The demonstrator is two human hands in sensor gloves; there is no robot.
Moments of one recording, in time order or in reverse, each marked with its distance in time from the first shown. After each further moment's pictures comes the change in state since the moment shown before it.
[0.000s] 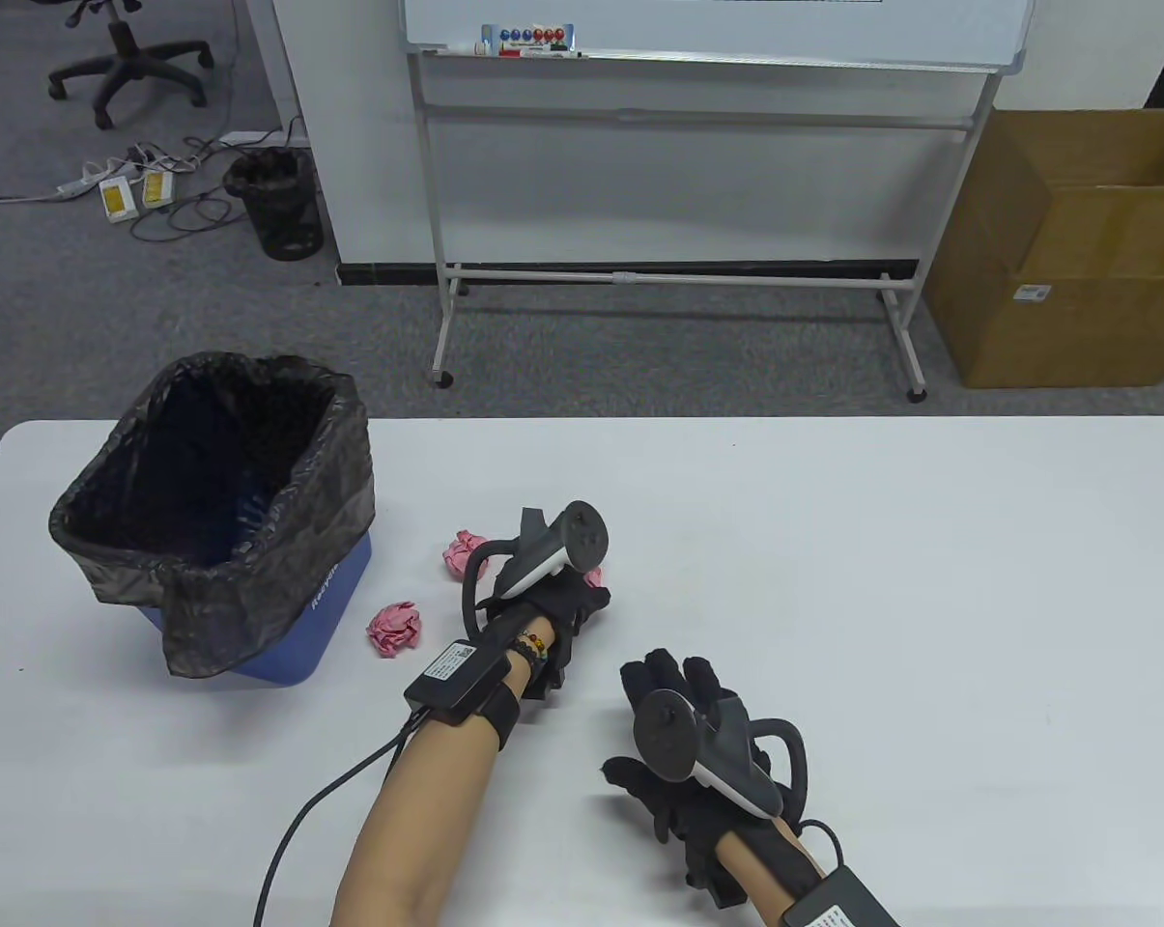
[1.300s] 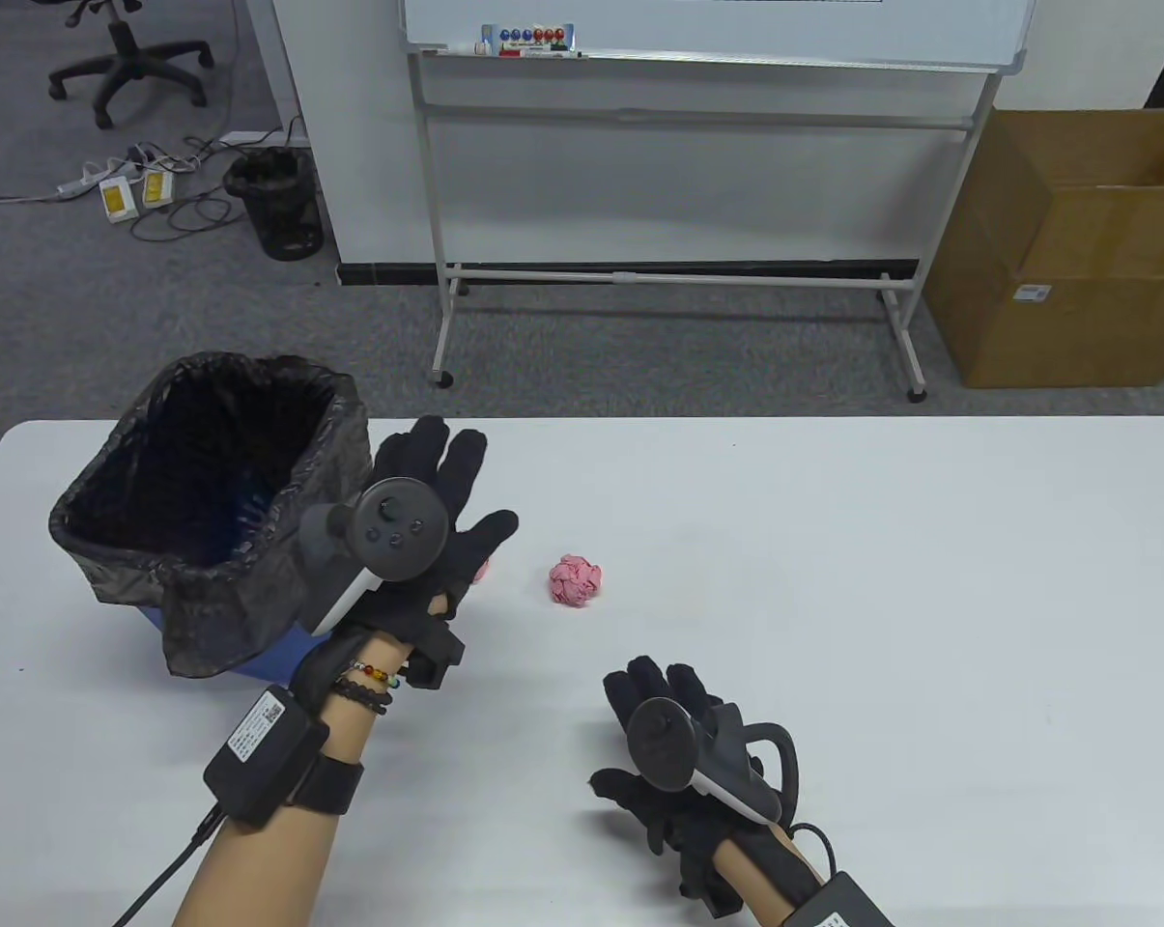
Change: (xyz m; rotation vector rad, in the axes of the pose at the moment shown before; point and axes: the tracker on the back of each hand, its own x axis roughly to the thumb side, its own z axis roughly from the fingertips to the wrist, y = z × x) left_hand -0.059 0.160 0.166 0.514 -0.103 0.209; right_hand 0.009 0.000 0.006 0.015 -0.062 -0.044
